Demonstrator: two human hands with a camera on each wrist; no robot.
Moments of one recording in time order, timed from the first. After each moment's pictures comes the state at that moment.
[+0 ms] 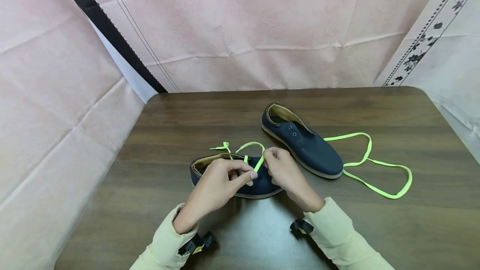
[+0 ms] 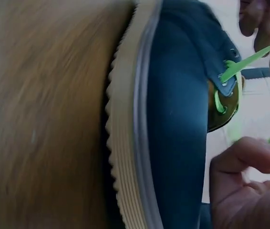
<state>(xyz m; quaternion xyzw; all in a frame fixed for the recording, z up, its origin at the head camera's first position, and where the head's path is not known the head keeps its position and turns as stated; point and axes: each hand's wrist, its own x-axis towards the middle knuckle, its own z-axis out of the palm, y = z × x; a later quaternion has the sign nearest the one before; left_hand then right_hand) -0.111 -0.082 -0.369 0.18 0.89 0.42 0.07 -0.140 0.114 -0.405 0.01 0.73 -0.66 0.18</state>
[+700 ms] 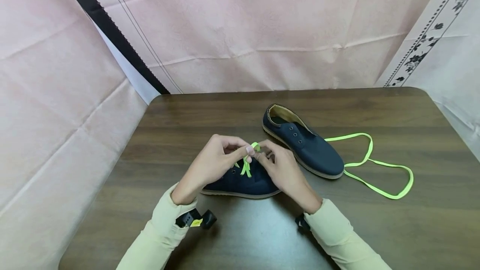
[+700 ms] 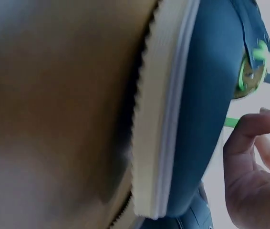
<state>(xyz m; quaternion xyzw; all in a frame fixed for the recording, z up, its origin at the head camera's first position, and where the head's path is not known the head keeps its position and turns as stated) -0.150 -0.088 -0.349 0.21 0.84 0.49 0.08 -0.147 0.112 -0.415 -0.15 0.87 -0.47 -0.02</state>
